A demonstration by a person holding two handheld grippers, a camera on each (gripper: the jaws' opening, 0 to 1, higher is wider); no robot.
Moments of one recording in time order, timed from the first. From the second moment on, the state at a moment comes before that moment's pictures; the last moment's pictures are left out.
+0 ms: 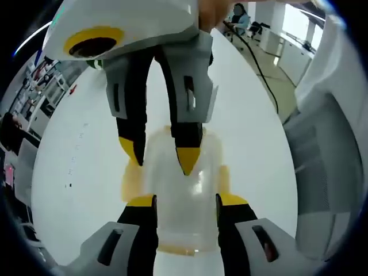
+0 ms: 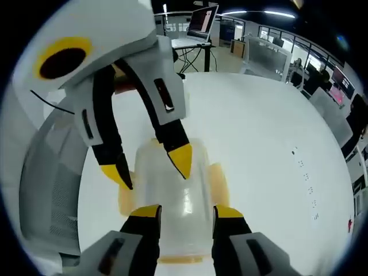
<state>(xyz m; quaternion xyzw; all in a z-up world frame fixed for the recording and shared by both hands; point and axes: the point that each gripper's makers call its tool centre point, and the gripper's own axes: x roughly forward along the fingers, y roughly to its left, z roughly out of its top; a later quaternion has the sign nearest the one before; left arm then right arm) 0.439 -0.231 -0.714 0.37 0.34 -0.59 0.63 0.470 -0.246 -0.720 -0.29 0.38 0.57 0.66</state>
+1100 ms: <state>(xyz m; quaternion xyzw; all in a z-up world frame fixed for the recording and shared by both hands) 0.424 -0.234 -0.732 0.42 0.31 -0.56 0.64 0.477 -0.234 -0.734 -0.25 0.43 0.61 0.61</state>
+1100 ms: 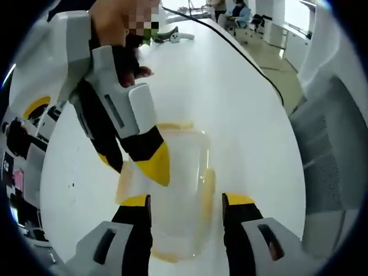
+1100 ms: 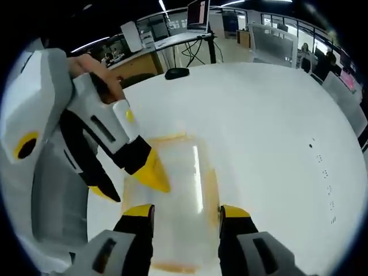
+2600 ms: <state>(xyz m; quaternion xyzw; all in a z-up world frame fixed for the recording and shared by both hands) 0.431 -0.235 -0.734 0.42 0.28 -0.55 0.67 0.477 -0.238 -0.737 -0.30 0.46 0.64 0.53</state>
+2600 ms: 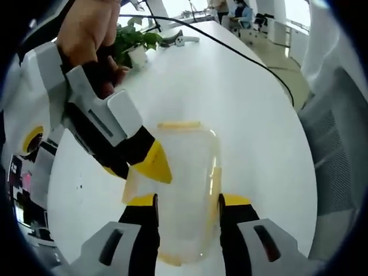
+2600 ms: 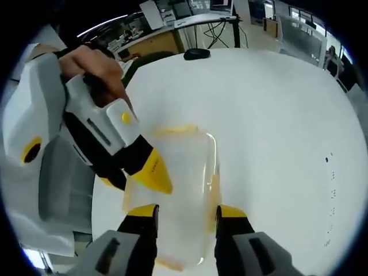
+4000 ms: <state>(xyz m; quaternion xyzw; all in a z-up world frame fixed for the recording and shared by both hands) 0.439 -0.212 -0.724 0.41 0.31 -0.57 0.64 0.452 -0.257 -0.720 -0.35 0.42 0.63 0.56</state>
